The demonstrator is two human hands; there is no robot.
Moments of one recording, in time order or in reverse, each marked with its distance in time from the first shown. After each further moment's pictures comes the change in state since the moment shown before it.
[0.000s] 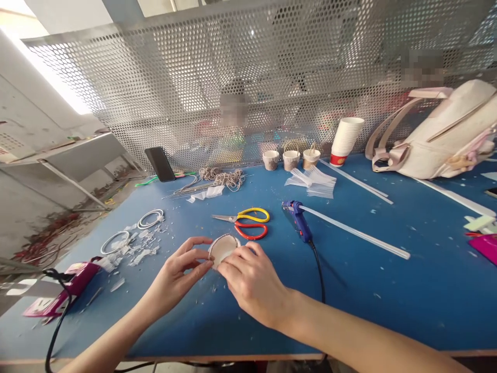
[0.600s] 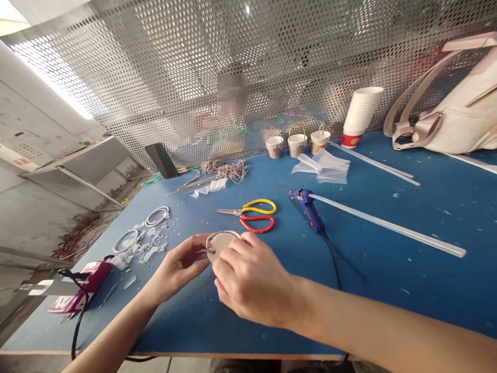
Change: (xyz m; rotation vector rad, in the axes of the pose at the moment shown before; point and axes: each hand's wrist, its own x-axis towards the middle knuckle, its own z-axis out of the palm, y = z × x) left_hand 0.006 -0.018 -0.013 -0.319 -0.142 -0.068; right_hand 0.022 -0.004 -0.020 -0.058 -0.090 -0.114
